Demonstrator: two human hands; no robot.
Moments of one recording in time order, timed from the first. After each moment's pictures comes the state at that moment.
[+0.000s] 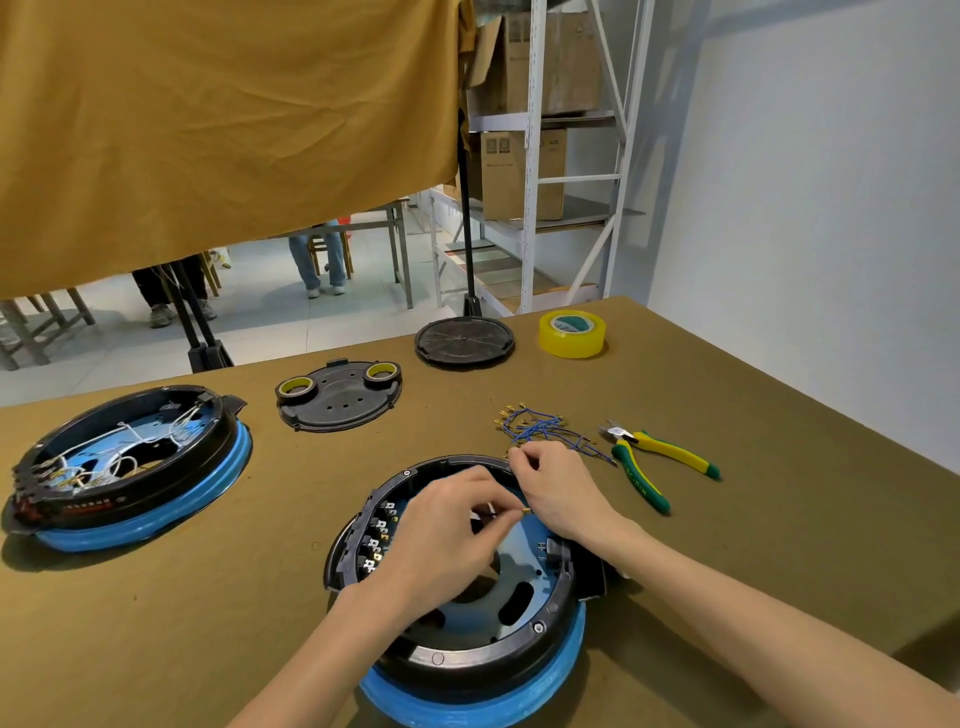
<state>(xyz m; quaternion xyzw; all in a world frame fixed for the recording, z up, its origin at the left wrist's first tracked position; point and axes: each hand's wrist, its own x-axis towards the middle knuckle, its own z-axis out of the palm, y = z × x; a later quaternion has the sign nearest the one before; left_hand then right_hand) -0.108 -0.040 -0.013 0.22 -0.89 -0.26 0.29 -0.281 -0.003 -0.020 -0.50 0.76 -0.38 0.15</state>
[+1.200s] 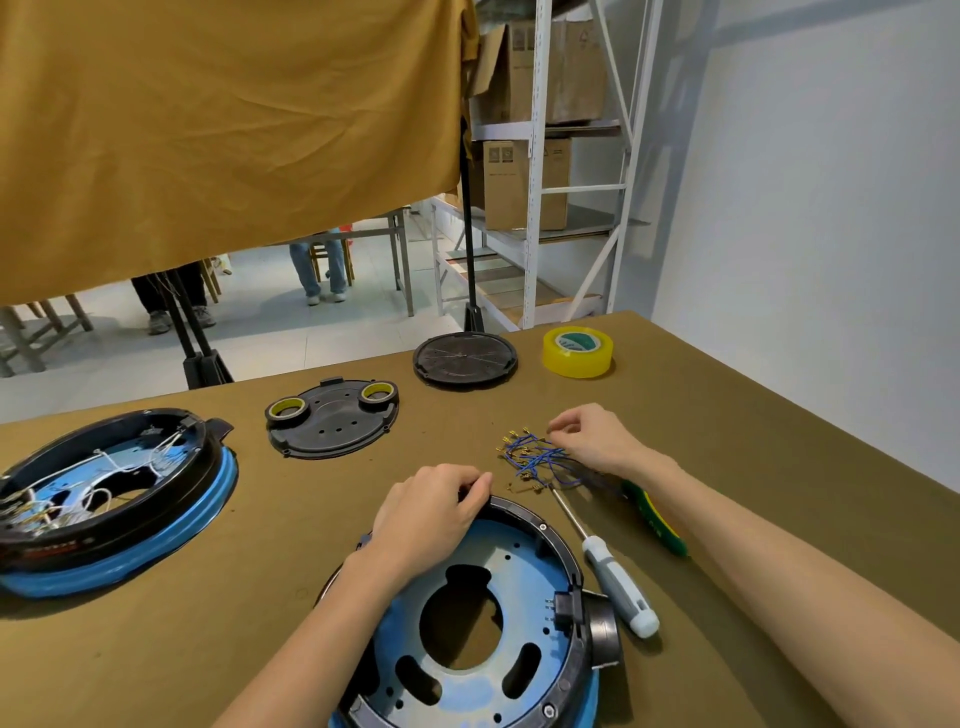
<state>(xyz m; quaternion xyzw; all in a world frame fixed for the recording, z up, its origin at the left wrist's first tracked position) -0.143 -0.117 -0.016 0.37 -0.90 -0.14 0.17 -0.408 -0.077 -0.013 -0.52 0.78 -0.29 0.18</state>
